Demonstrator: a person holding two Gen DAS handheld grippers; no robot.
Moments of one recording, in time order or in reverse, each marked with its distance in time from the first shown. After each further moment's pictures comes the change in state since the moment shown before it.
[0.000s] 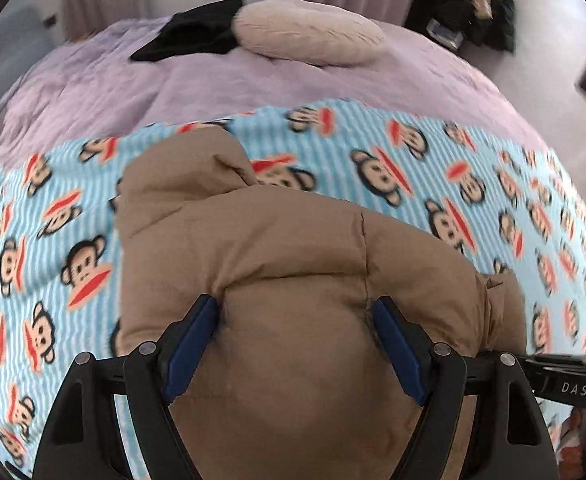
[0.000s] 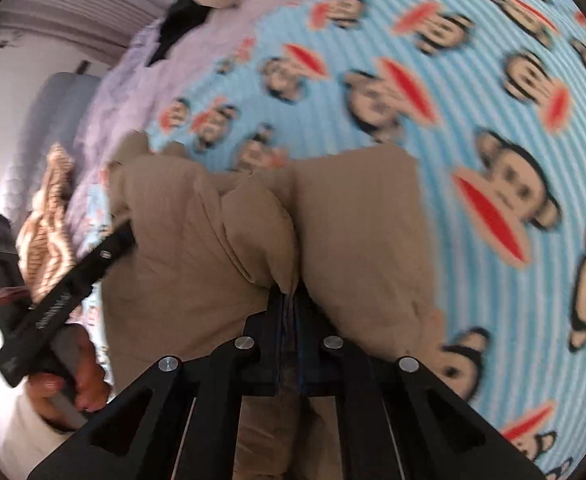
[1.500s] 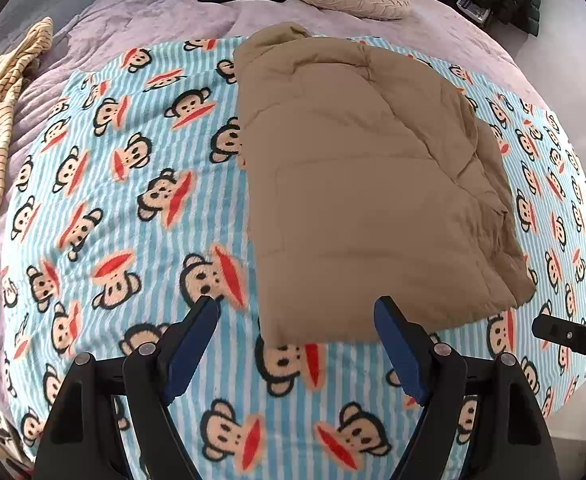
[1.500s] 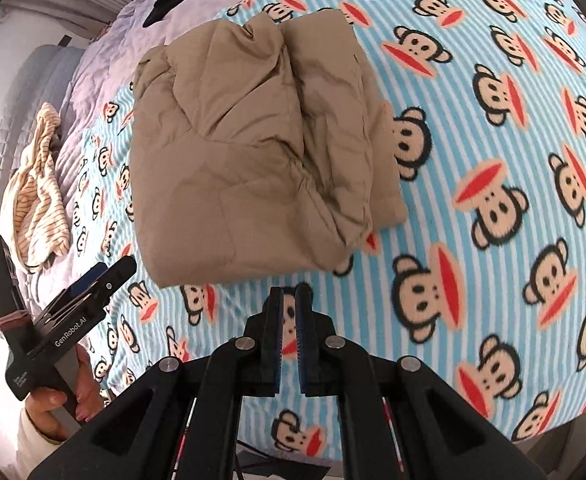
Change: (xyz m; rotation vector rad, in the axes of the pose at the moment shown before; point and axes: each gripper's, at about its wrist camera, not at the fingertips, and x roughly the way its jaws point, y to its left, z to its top) left arm -0.141 0.039 -0.159 -0.113 0.172 0.057; right arm -0.101 0.034 -0.178 0.026 0.065 -0.128
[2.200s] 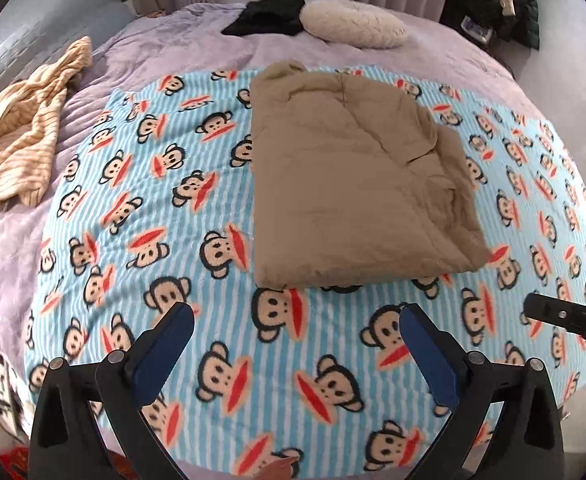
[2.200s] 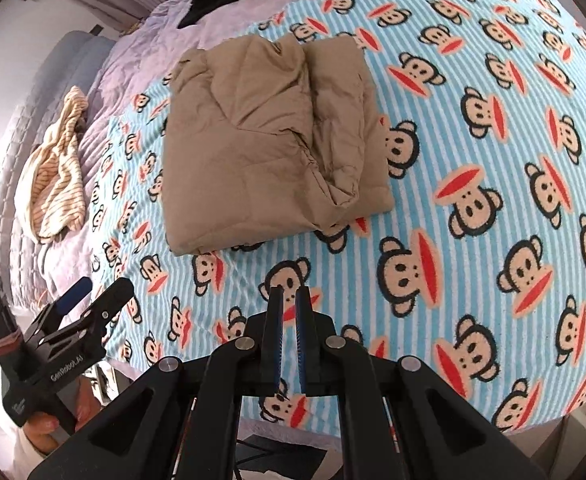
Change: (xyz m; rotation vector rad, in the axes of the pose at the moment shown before) left arm -0.082 -0.039 -0.066 -0.047 -0.121 0.074; right arm -0.049 0.004 -0.039 -0.118 -0.066 0.015
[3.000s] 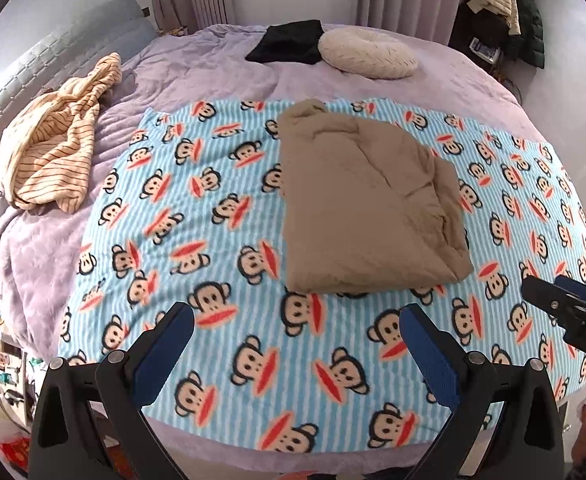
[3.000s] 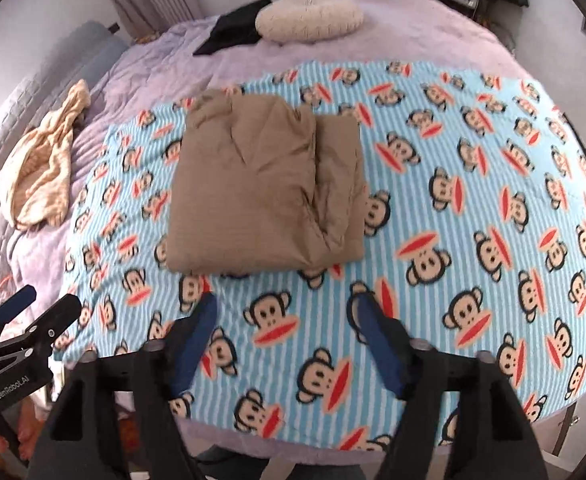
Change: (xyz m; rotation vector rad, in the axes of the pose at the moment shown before) left arm -0.076 0.021 0.010 -0.009 -0.065 0.058; right arm -0.057 0.057 -0.014 -0.138 -0.203 -0.191
